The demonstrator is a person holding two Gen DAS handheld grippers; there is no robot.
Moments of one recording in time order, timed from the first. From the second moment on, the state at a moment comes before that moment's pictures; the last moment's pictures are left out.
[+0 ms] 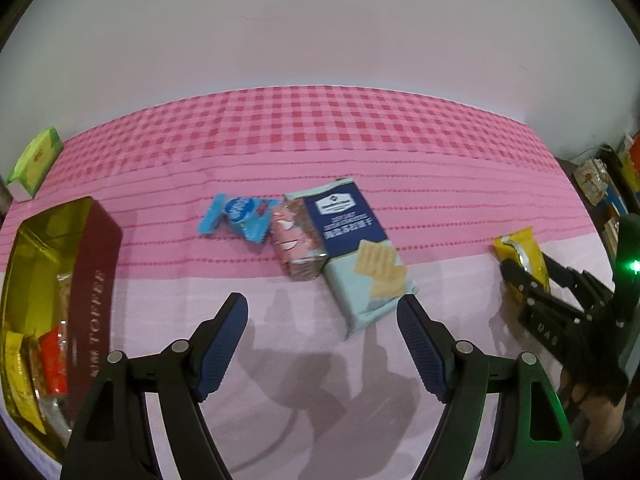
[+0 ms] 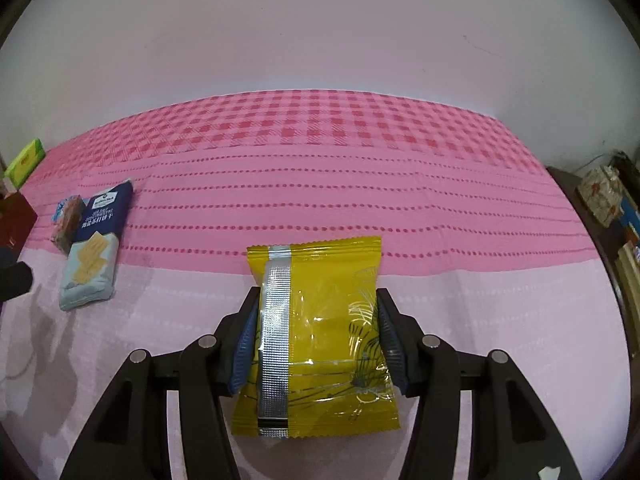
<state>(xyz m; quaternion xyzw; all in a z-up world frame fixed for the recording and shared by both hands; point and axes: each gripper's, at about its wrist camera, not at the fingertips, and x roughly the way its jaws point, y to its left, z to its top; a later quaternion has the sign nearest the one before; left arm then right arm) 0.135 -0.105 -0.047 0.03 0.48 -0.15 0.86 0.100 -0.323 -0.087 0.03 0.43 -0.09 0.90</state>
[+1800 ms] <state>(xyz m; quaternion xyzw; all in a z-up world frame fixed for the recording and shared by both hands) 0.115 -0.109 -0.076 0.10 0.51 -0.16 0.84 0.099 -0.321 -0.088 0.04 0.43 -0.09 0.90</state>
